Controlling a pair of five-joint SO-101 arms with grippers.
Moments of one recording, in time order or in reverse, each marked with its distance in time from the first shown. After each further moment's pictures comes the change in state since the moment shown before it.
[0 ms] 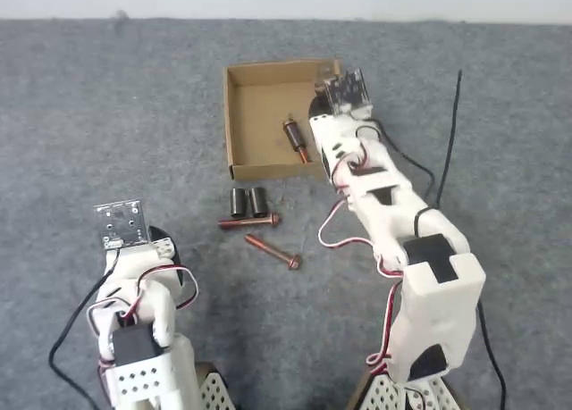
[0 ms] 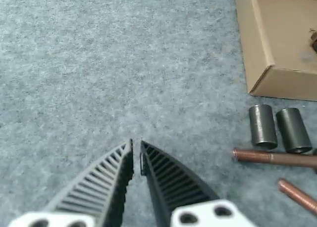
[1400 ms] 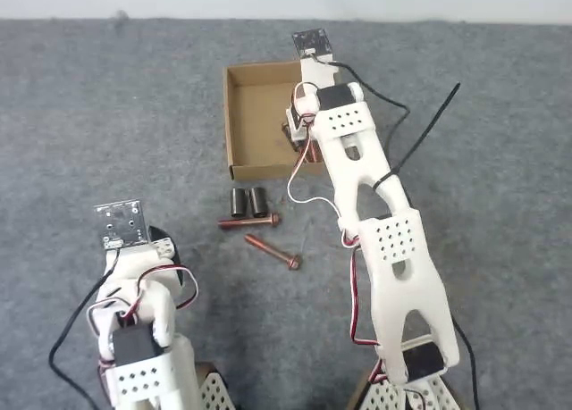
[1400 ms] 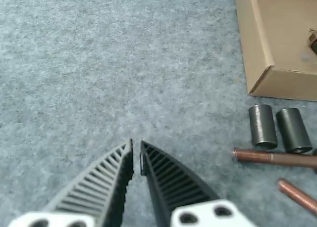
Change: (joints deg) left arm 0.0 0.0 0.0 0.0 0.0; right arm -4.2 39.8 -85.7 88.3 -11.9
